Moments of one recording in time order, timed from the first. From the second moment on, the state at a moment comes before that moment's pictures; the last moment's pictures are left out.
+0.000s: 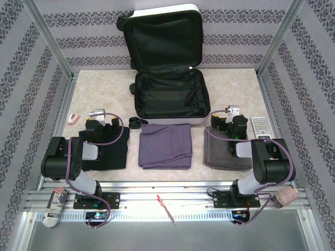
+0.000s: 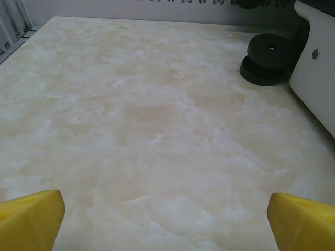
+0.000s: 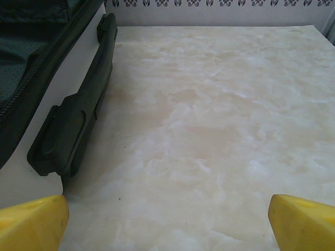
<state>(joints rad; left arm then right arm) 0.05 1.59 0.34 0.91 -0.02 -0.06 0.00 1.53 0.37 0.79 -0.05 0.02</state>
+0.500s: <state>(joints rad) 0.05 1.47 0.31 0.87 -0.06 -0.06 0.00 1.45 0.38 0.71 -0.03 0.03</state>
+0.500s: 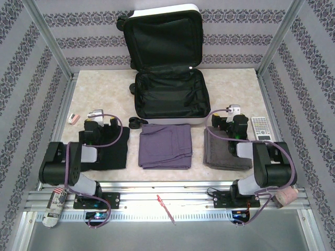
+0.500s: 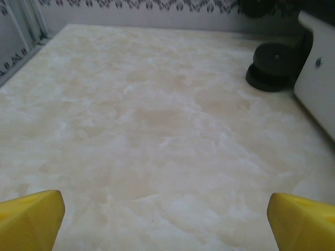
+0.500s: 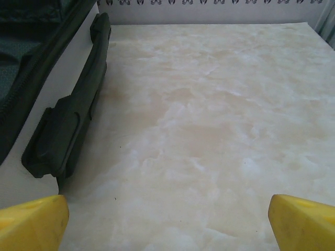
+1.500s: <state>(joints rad) -0.45 1.00 0.72 -0.60 -0.11 -0.84 0.44 1.11 0.58 -0.19 -0.15 0.53</state>
